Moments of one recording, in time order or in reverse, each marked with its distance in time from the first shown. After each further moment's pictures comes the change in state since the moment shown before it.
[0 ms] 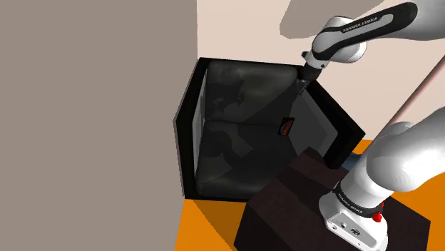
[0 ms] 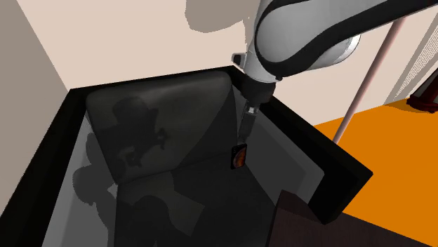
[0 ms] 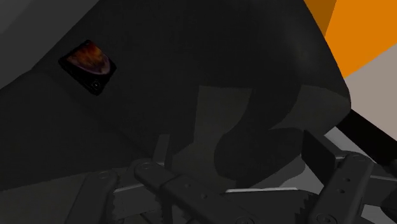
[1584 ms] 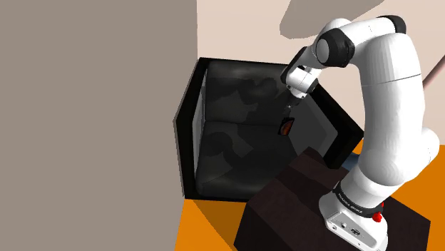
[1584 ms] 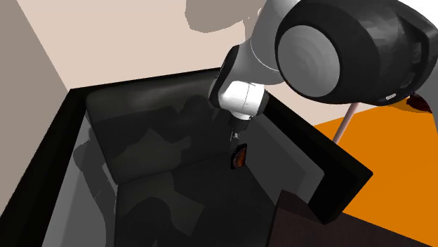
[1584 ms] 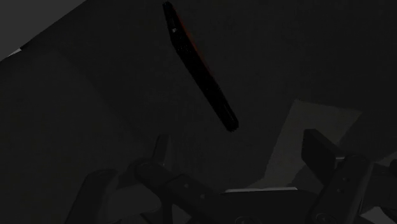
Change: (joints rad) arm -0.209 1.031 0.027 0.554 0.906 0.108 -0.962
